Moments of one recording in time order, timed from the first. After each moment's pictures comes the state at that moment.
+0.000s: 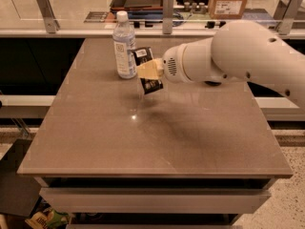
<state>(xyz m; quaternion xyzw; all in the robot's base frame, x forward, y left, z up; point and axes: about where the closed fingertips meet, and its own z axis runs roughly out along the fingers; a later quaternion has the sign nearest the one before) 0.586 0.000 0.911 -0.24 0.84 0.26 0.42</state>
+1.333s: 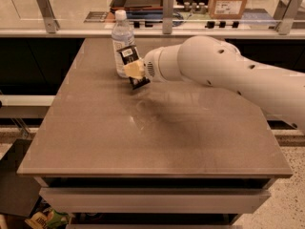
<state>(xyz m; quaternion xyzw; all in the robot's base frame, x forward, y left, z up) 0.639 0.042 0.883 -0.27 0.81 0.22 0.46</state>
